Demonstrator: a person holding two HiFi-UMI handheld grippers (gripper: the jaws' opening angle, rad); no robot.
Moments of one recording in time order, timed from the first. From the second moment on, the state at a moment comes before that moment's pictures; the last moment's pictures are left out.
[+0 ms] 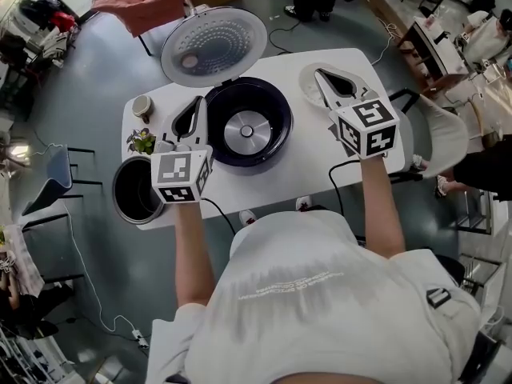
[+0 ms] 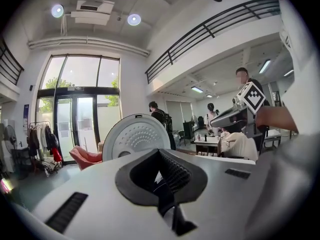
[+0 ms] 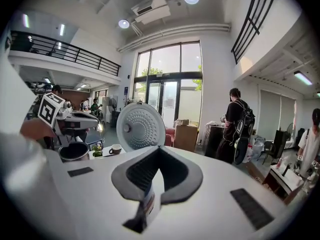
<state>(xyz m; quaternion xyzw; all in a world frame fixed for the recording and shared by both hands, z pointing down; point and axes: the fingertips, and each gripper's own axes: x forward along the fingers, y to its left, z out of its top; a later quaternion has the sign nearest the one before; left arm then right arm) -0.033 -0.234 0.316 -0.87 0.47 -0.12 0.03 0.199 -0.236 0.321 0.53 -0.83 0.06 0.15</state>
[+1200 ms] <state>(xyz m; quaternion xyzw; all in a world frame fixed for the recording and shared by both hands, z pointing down) -0.033 -0.228 0.301 -0.88 0.47 -0.10 0.01 0.189 -0.231 0.310 0.51 -0.85 0.04 0.14</state>
